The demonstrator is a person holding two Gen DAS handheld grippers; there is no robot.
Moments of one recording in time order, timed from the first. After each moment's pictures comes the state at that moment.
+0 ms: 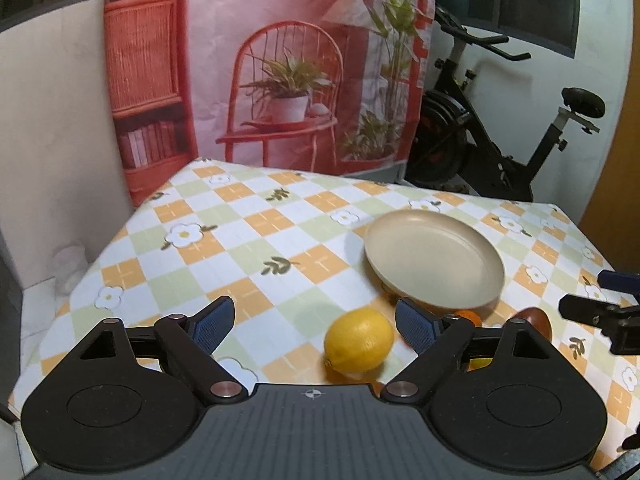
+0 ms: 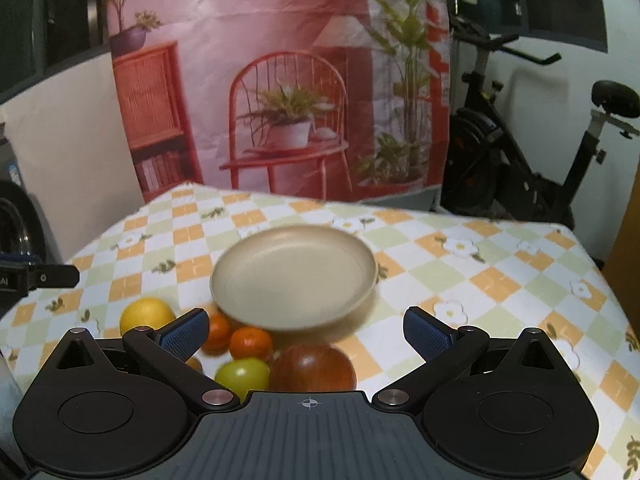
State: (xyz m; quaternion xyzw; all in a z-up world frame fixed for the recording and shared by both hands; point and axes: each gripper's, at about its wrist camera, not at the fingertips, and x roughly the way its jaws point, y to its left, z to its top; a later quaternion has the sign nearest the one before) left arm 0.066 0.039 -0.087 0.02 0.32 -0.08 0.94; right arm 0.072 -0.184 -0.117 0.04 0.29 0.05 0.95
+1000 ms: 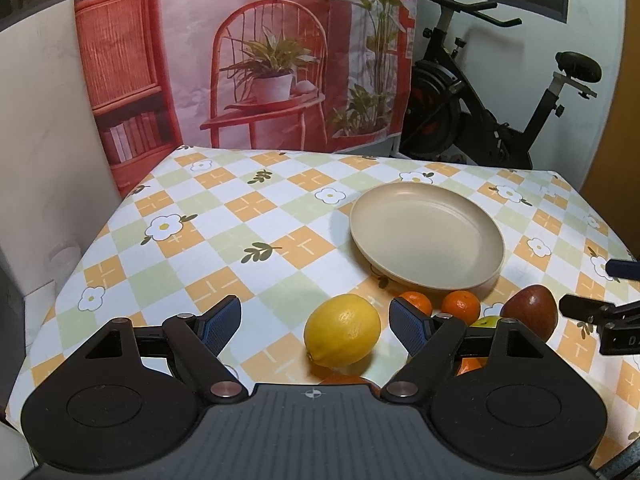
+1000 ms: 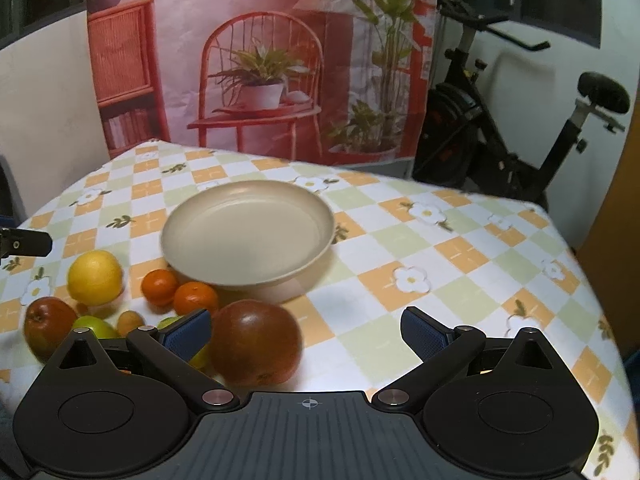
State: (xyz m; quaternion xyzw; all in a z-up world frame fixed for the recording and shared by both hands) left arm 0.082 0.016 -0.101 0.05 0.35 -0.09 0.93; right arm 0.079 -0.202 -0.139 0.00 0.34 0.02 0.94
